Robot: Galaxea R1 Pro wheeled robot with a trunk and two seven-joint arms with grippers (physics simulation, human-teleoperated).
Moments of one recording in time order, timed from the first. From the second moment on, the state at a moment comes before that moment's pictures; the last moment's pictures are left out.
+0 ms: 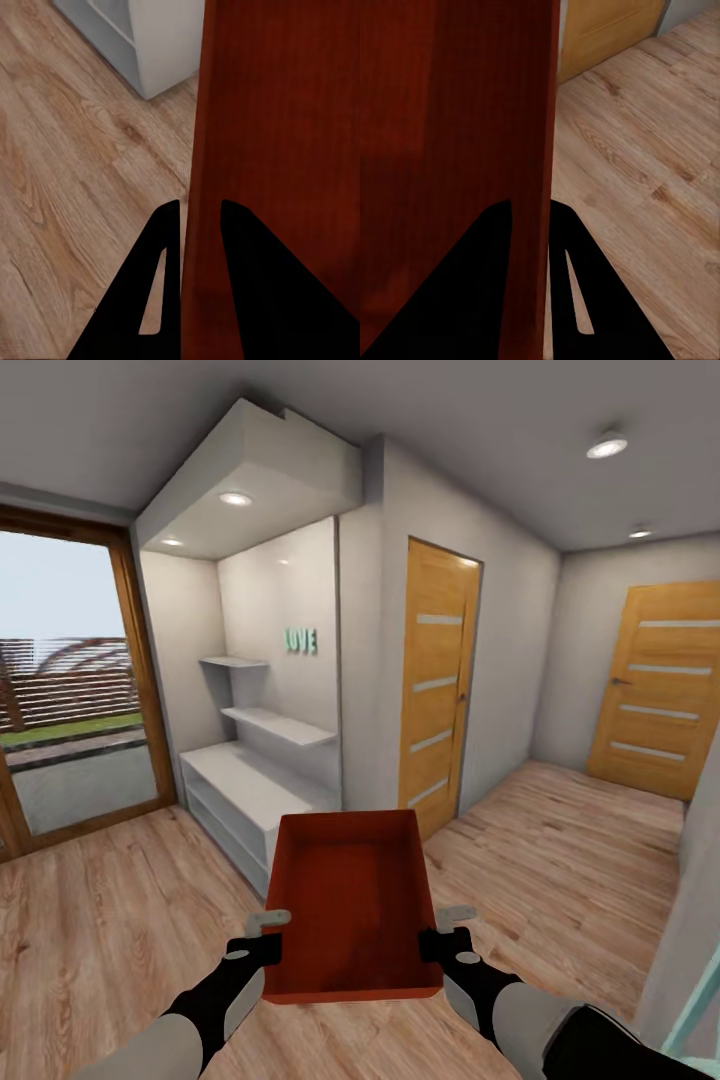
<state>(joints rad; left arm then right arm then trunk) -0.63 -0.06 -0.23 -0.35 0.29 0.09 0.25 -0.78 0.13 0.64 0.03 -0.53 -0.19 -0.11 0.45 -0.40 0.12</state>
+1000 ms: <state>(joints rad) -0.63 -0.06 -0.23 -0.35 0.29 0.09 0.26 -0.78 0.13 0.64 0.03 -0.53 -0.19 -0.11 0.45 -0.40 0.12</state>
